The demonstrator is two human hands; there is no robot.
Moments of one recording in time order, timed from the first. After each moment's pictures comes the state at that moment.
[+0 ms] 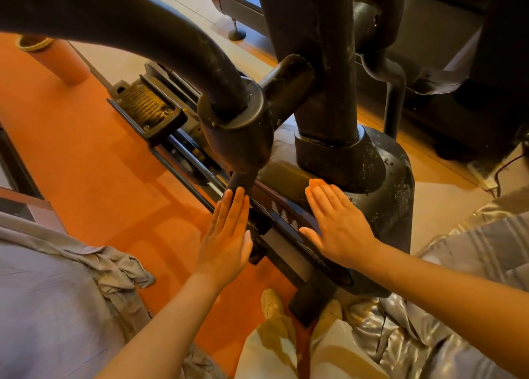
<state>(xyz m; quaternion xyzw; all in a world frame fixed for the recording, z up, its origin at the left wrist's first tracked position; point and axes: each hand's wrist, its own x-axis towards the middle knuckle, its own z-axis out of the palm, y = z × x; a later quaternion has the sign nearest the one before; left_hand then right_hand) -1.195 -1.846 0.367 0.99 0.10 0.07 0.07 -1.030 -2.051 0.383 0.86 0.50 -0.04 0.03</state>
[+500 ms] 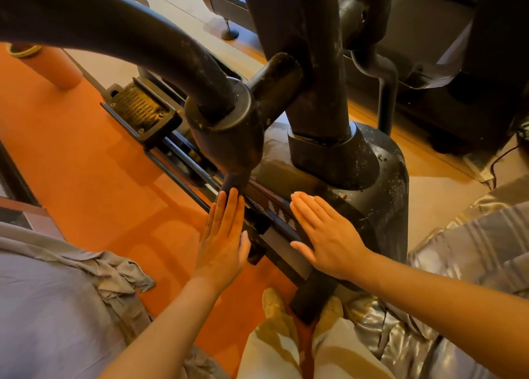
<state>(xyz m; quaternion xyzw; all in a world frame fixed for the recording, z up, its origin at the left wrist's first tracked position) -1.192 -1.852 0.367 0.99 0.12 0.08 0.08 -1.046 -2.057 0.370 0.84 0.54 -0.05 0.00</state>
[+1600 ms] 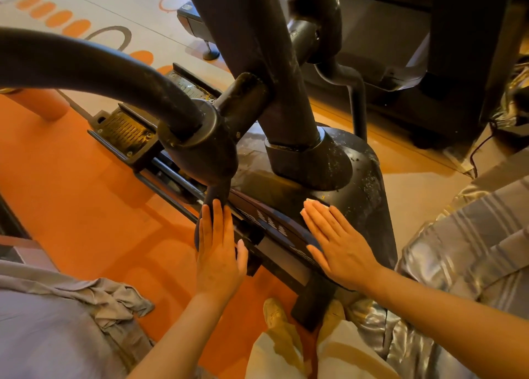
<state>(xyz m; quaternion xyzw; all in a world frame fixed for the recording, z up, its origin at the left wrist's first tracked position) -1.185 -1.877 0.375 0.96 0.21 0.07 0.15 -1.051 -2.112 0.349 0.87 0.49 0.02 -0.04</state>
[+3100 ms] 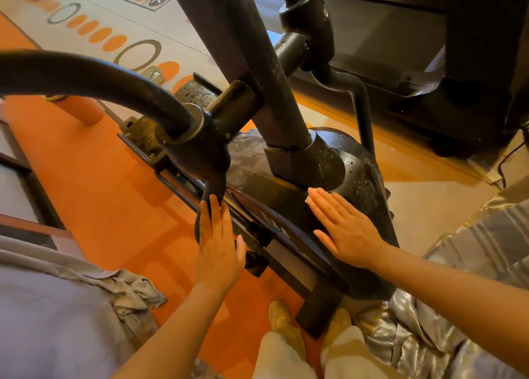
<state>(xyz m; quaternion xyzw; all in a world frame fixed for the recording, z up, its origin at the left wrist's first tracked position) -1.178 -1.901 0.389 0.97 0.24 0.06 0.08 -1.001 -2.135 0.353 0.84 0.54 0.04 -0.07</state>
